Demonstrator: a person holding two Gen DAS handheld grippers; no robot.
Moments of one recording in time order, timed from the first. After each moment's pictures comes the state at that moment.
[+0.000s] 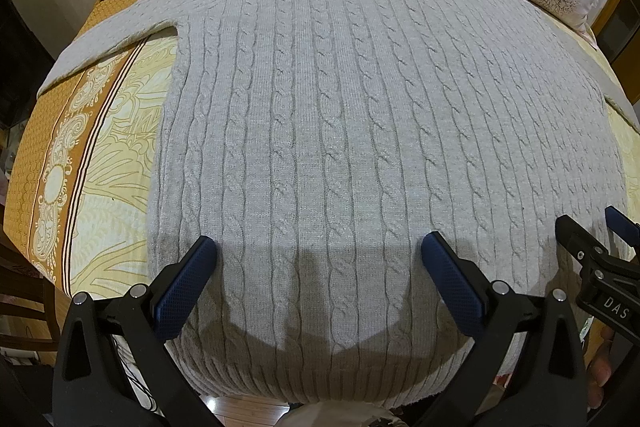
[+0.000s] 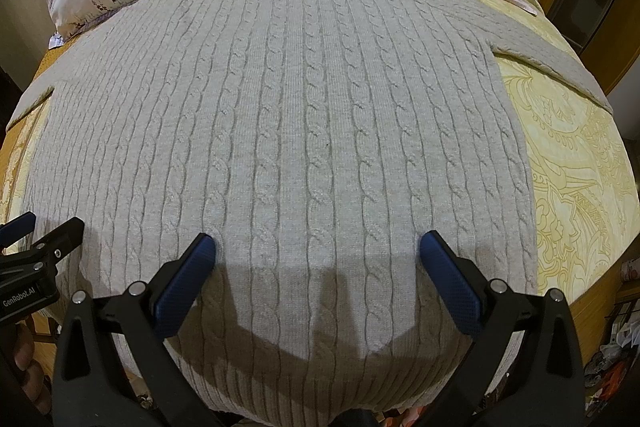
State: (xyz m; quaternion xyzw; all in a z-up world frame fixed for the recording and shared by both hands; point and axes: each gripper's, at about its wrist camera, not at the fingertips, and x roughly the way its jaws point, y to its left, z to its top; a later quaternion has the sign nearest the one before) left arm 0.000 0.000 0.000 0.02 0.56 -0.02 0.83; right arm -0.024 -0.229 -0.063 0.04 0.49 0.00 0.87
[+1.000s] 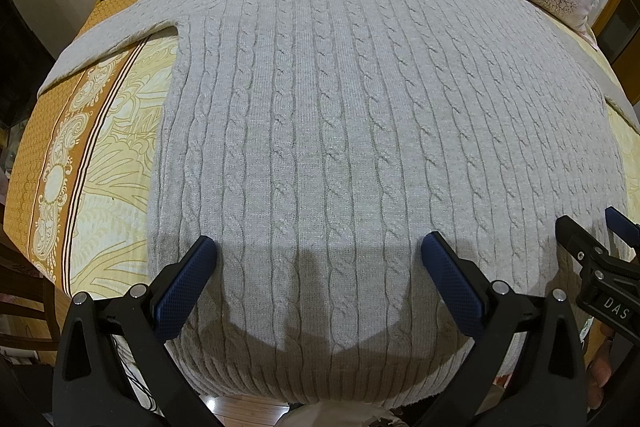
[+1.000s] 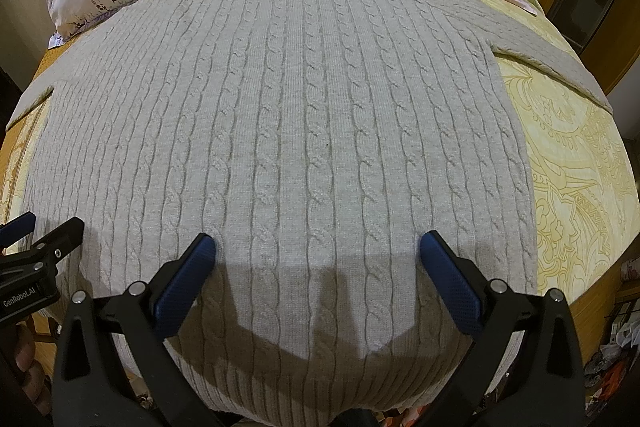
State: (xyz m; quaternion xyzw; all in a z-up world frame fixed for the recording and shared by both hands) left arm 0.000 0.000 0.000 0.02 0.56 -0.02 0.83; right arm -0.023 -0.229 -0.064 0.04 0.49 0.00 0.87
